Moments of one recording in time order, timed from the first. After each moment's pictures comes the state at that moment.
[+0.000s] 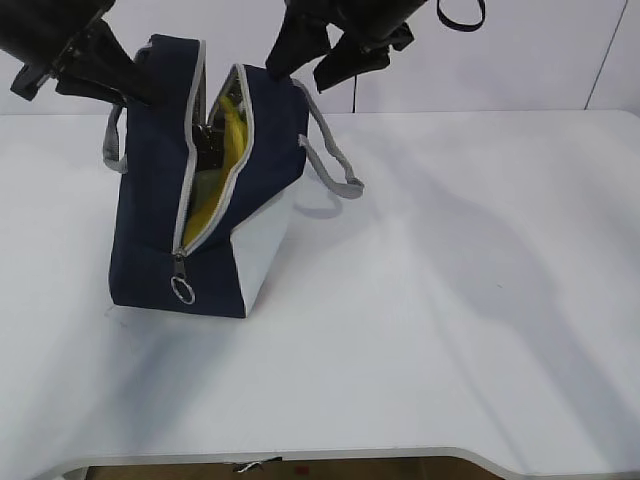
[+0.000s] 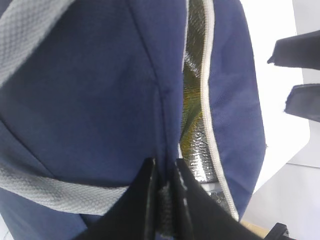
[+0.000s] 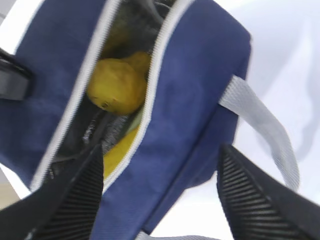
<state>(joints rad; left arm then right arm) -0.06 1.92 -1.72 -0.80 1.22 0.26 0.32 2.24 -2.33 0.59 1.24 -0.28</state>
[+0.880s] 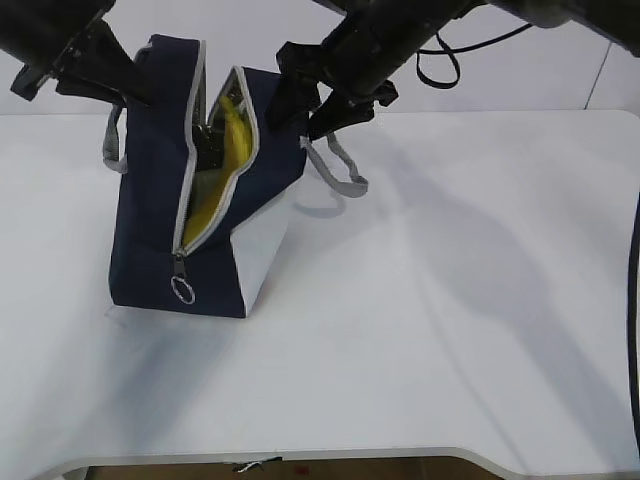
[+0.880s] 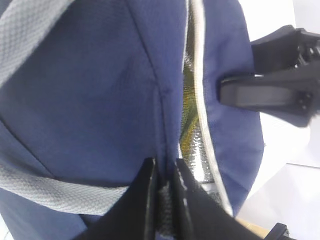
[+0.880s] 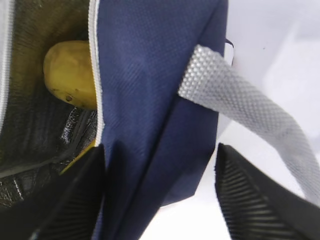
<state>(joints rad) -0.06 1.92 -1.72 -0.80 1.22 0.26 0.32 2.33 -2.29 0.61 1.20 -0.26</state>
